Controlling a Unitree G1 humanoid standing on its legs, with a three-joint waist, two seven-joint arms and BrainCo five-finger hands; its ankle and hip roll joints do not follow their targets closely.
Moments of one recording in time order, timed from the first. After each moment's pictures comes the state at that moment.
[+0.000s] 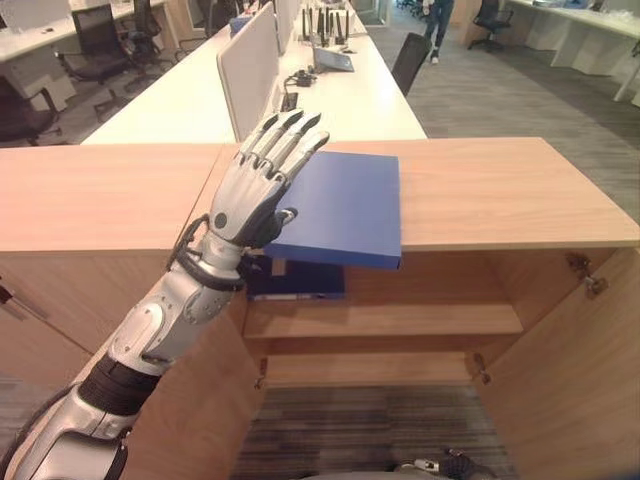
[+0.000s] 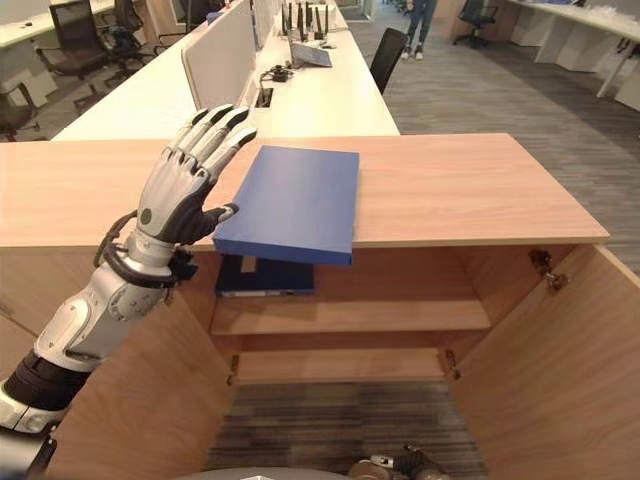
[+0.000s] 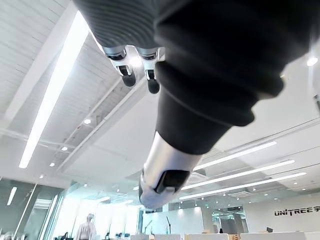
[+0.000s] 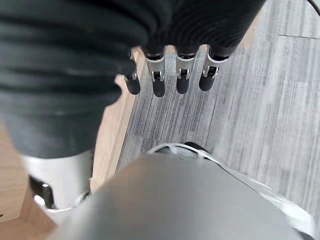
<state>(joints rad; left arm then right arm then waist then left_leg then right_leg) -0.34 0.70 -0.29 -0.28 0.63 -0.21 0.39 -0.04 -0.24 0.32 1.29 0.11 0.00 -0.08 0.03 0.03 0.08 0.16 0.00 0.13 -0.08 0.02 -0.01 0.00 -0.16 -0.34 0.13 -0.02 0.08</state>
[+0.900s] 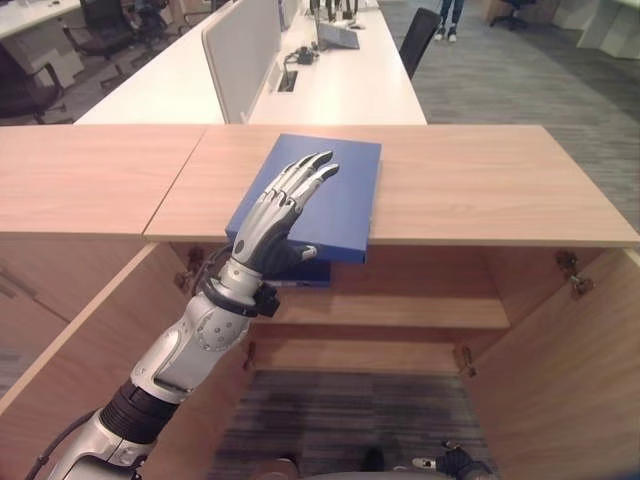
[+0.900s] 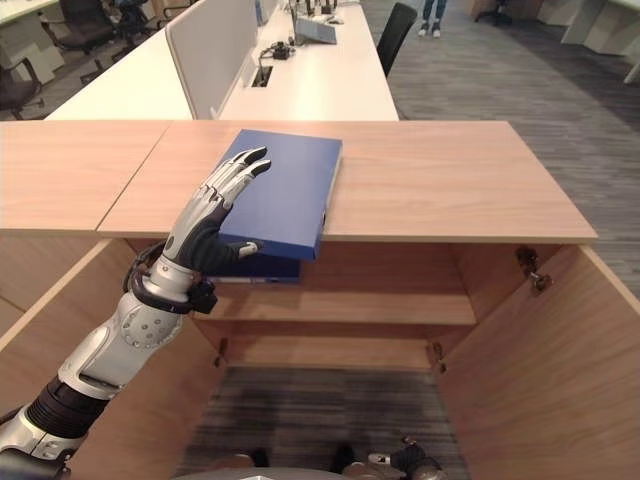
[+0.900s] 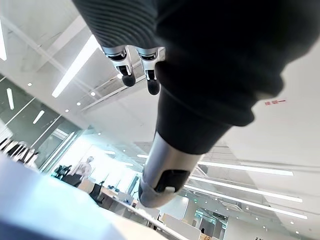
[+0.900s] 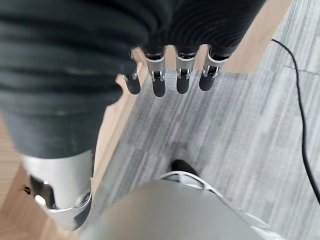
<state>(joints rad) -0.26 0.62 -0.36 -0.29 0.40 -0.23 0.28 -0.03 -0.24 0.39 1.26 0.10 -0.02 -0.14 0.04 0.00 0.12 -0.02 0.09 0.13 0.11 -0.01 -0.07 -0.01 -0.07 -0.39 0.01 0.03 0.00</state>
